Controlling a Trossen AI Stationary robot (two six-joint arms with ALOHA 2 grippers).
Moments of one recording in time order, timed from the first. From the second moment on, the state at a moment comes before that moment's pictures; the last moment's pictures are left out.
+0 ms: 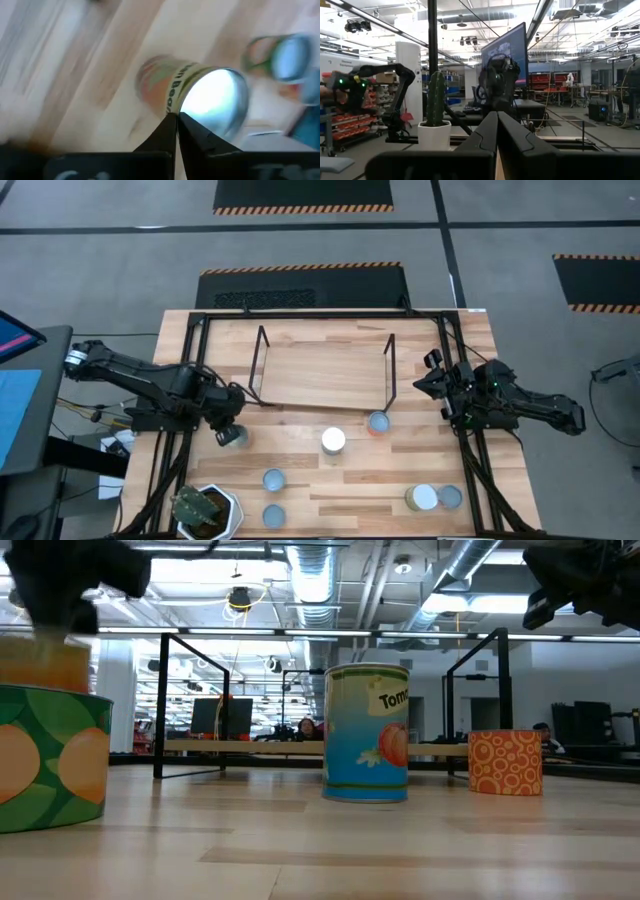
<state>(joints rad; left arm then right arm) -0.24 1.06 0.90 -1.11 0.13 -0.79 -0.27 0.03 0.02 0.41 -0.39 0.17</state>
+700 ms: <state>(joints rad) 0.06 1.27 1.31 -0.87 -0.04 -0.24 -0.27 0.03 0.02 0.53 -0.39 0.17</state>
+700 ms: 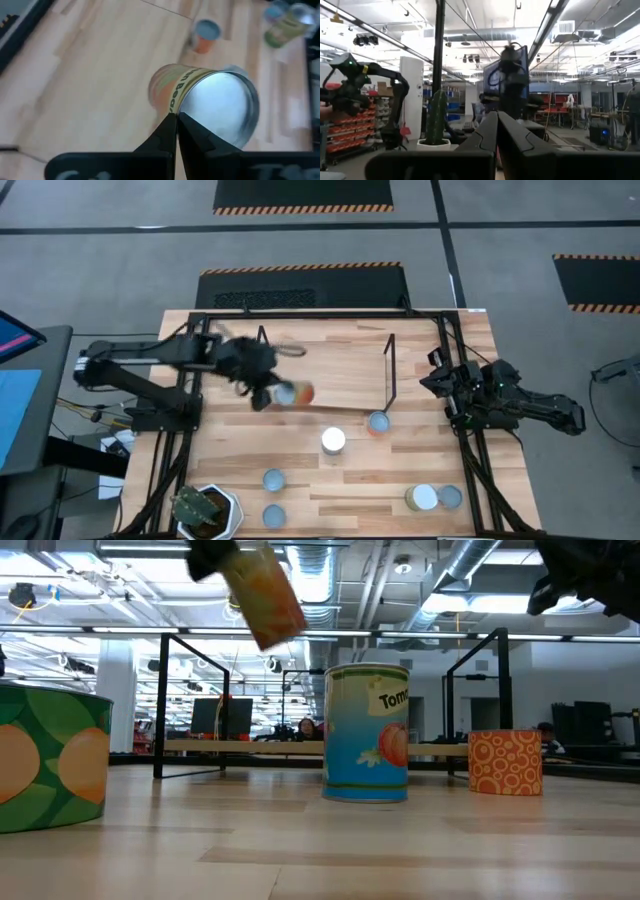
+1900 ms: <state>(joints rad) 0.49 1.98 1.88 -1.37 0.03 0.19 -0.27 0.03 0.02 0.55 -0.40 0.22</state>
